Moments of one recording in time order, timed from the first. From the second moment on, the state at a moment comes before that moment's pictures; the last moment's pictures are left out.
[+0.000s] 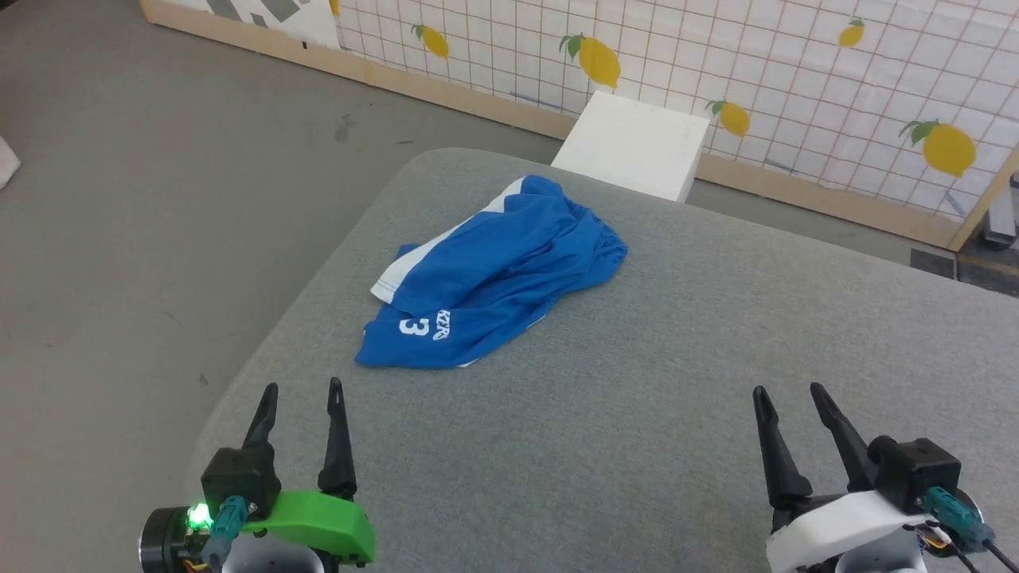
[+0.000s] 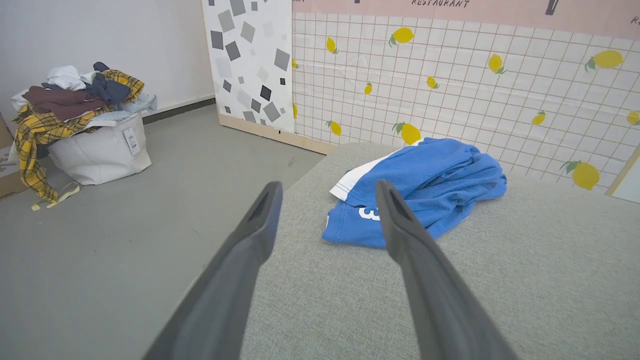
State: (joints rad) left arm 0.04 0.05 -0.06 0.03 -0.11 0.06 -0.16; right arm 0.04 -0.05 0.01 0.13 0.18 0.13 -0.16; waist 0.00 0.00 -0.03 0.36
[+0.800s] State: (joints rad) left arm 0.04 0.05 -0.09 0.05 -0.16 0.07 -0.22; right arm 0.05 -0.05 0.01 0.17 0.23 0.13 -0.22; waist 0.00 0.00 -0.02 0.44
